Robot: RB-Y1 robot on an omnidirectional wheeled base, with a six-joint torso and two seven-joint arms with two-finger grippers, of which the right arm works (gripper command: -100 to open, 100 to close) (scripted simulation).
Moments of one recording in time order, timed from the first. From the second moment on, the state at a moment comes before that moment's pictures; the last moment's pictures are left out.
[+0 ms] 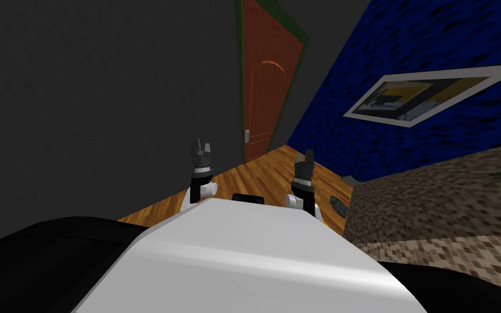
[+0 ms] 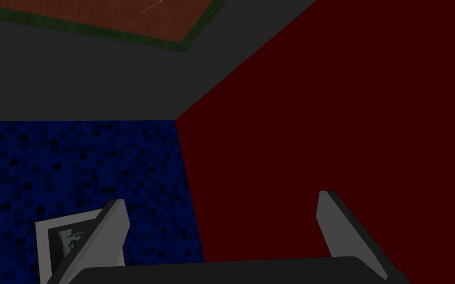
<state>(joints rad) 0.52 0.01 0.01 -2.28 0.11 -0.40 0.14</state>
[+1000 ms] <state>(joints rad) 0.41 -0.07 0.02 -2.05 0.17 -0.42 0.28</state>
